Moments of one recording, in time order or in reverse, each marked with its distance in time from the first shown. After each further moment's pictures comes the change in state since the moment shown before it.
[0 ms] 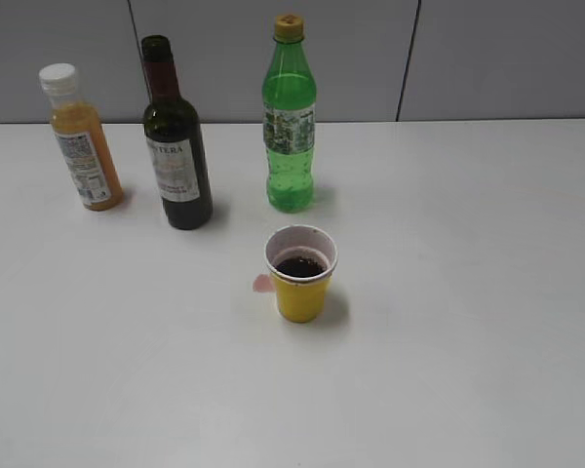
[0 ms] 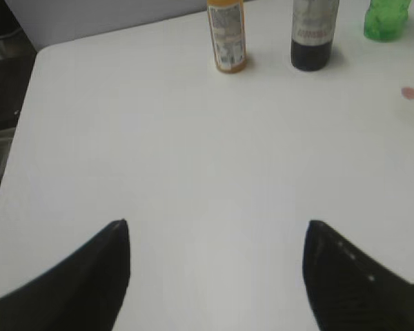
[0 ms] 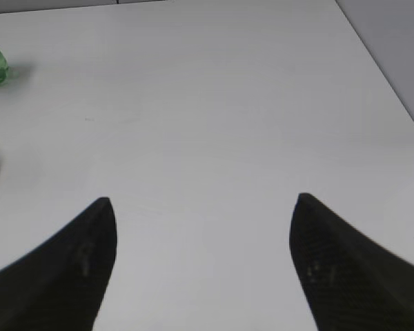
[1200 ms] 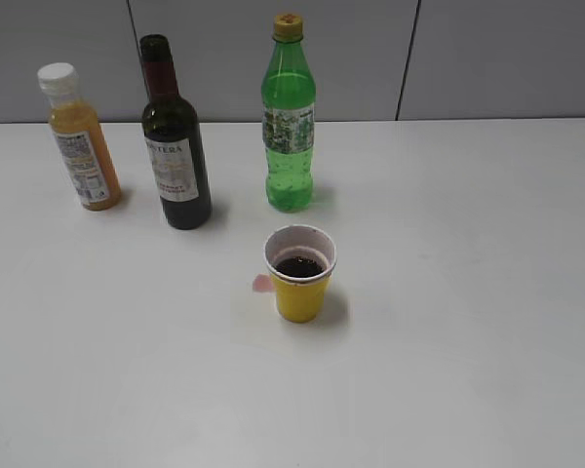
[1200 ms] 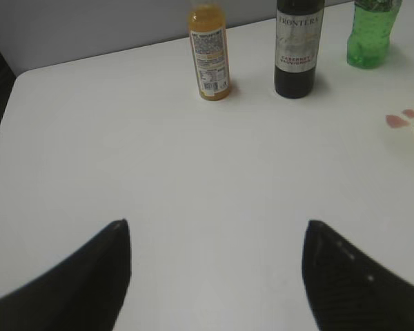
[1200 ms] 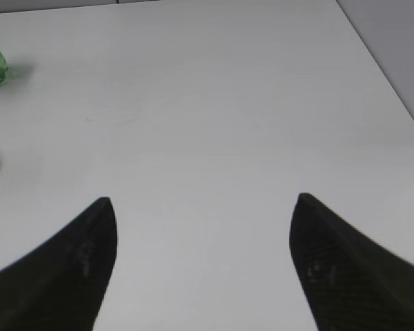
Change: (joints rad) left arm 0.000 -0.017 0.119 -0.041 -0.160 0.002; right arm -0.001 0.000 0.001 0.001 0.000 0.000
